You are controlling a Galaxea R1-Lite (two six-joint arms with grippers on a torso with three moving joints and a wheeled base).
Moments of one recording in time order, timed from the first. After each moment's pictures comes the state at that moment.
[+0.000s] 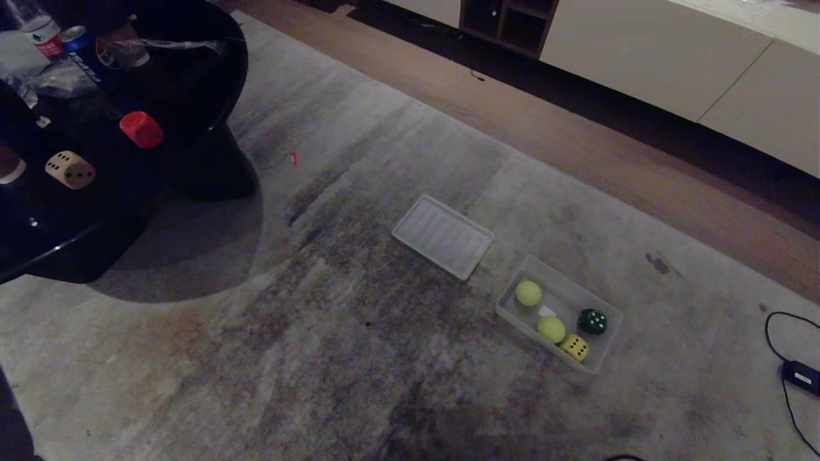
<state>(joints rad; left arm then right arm) -0.01 0.00 0.00 0.00 0.05 -0.08 0.01 0.00 -0.05 0.14 0.00 0.06</state>
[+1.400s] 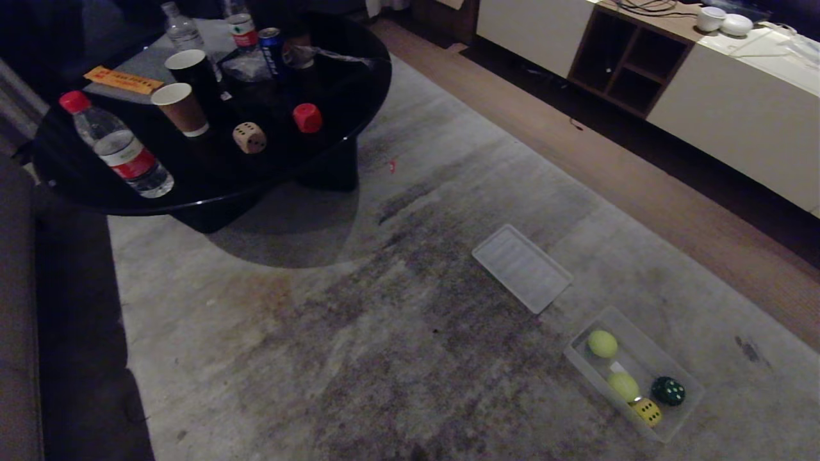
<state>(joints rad) 0.00 0.00 0.00 0.00 0.05 -0.05 0.01 0.00 -0.05 0.14 0.00 0.06</state>
